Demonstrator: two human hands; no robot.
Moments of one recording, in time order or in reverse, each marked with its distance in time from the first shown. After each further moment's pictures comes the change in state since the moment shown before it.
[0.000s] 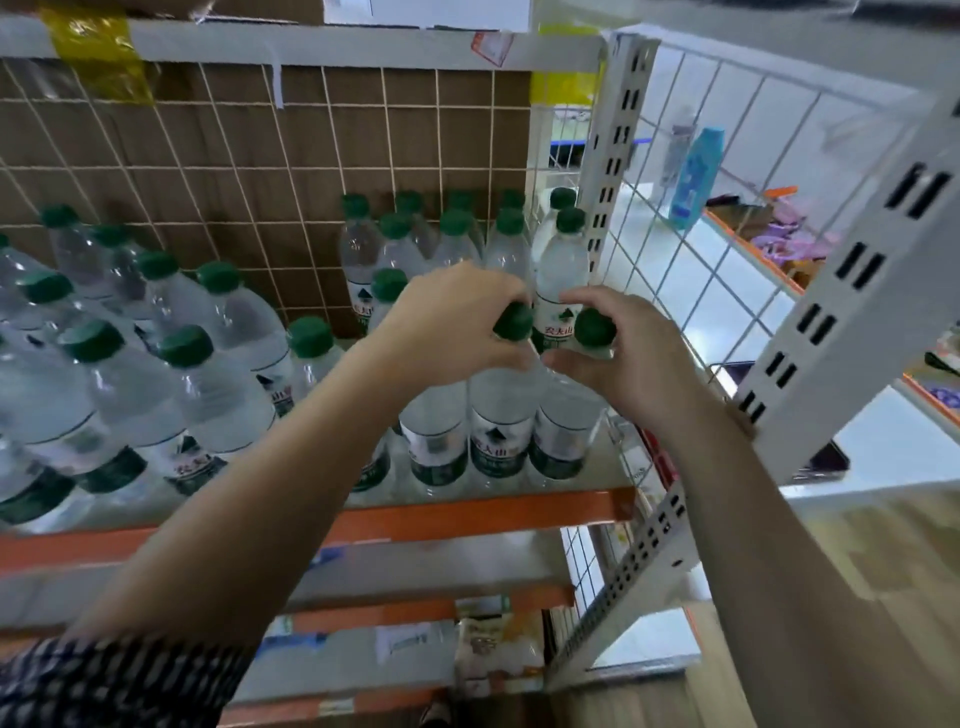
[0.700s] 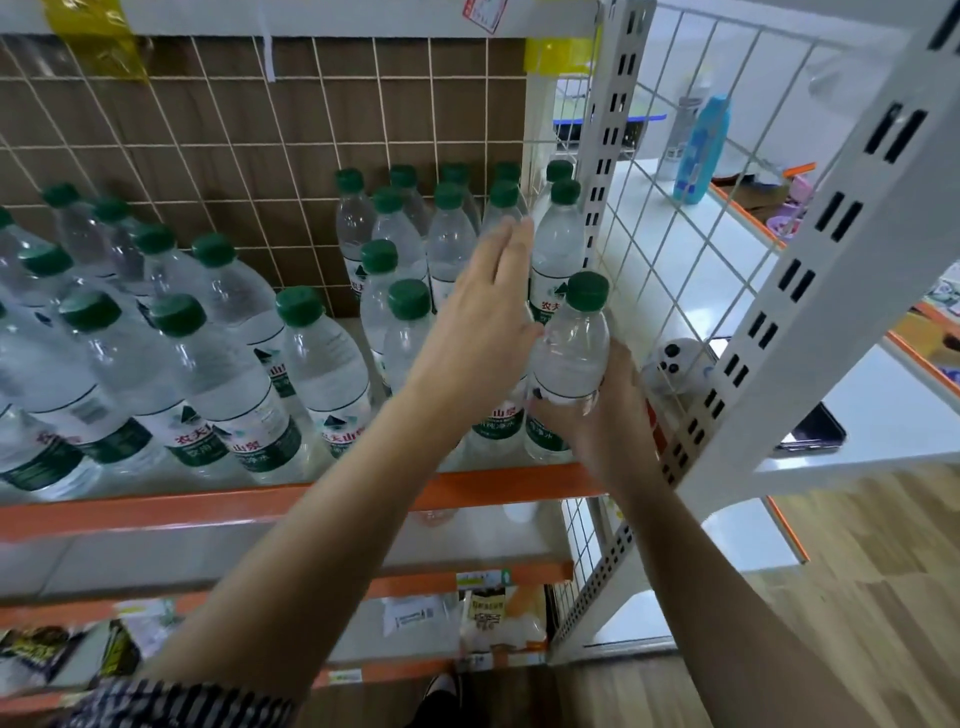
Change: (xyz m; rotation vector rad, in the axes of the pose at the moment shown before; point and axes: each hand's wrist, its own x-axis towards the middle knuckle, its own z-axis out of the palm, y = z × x) left_hand -0.017 0.048 0.046 -0.261 0.362 -0.188; right_hand -0.046 0.059 0.076 0.209 0.157 0.173
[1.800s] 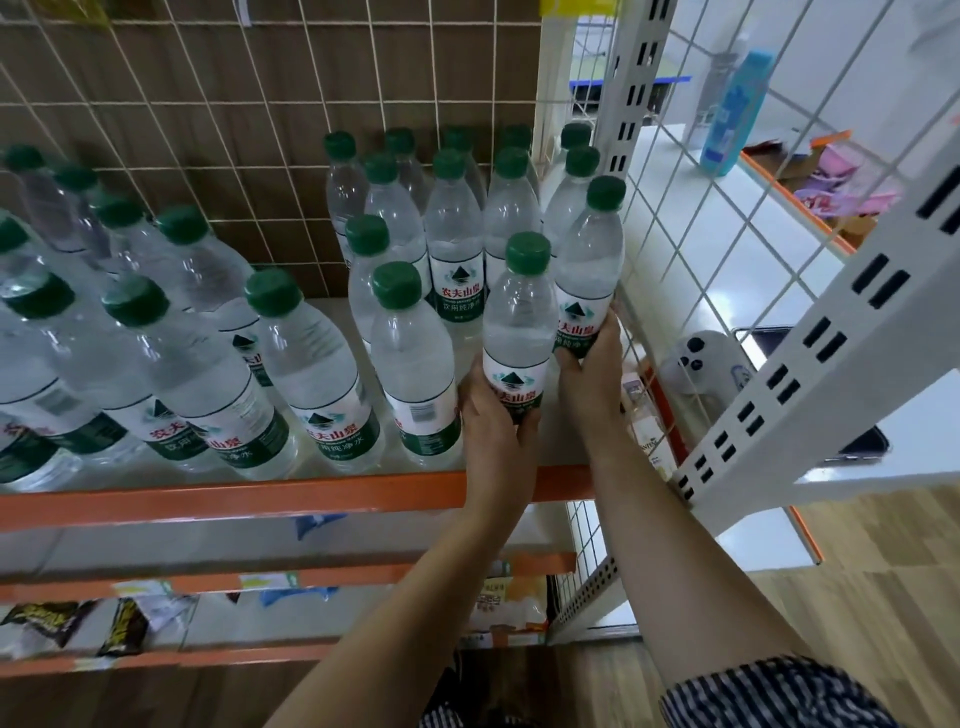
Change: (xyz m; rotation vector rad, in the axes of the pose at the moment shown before) left_hand -0.060 -0.037 0.148 -0.404 0.245 -0.476; right_hand 0.077 0.046 0.059 0.299 0.144 0.134
